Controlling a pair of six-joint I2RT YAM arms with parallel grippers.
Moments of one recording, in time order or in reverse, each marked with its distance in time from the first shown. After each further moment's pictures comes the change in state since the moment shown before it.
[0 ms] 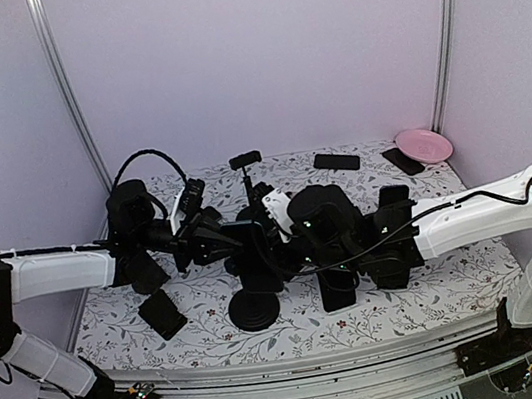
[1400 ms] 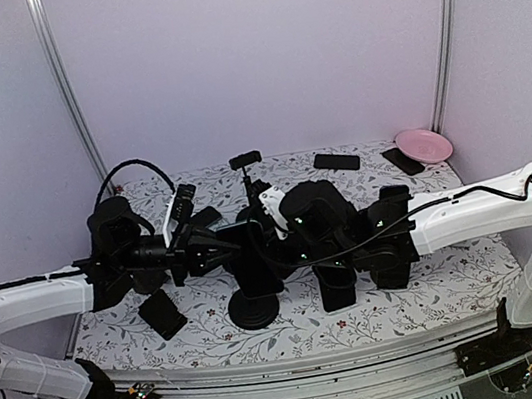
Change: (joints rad) left arm -0.091 -0.245 -0.131 -0.108 -0.316 -0.072; right arm 0.000 0.021 0.065 -0.092 0.009 0.059
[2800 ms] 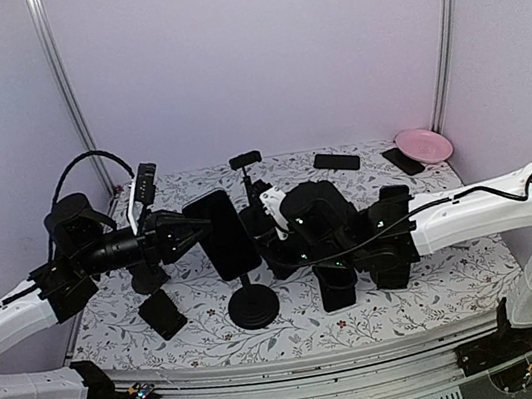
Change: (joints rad) left arm 0.008 -0.295 0.063 -0.341 -0.270 -0.106; right arm -0.002 -0.003 -0.005 0.002 -0.004 0.014
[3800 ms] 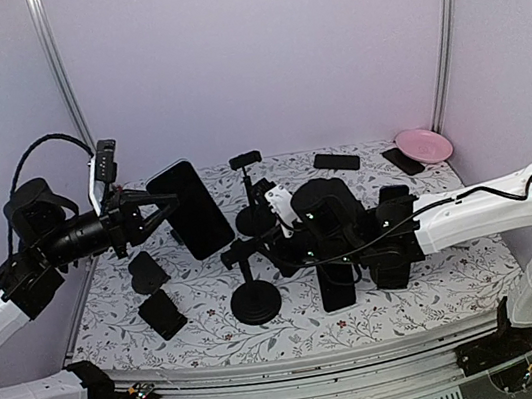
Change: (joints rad) left arm 0.069 -0.111 0.138 -0.219 -0.054 -0.012; right arm -0.038 -0.024 -0.063 0.089 -0.064 -0.052
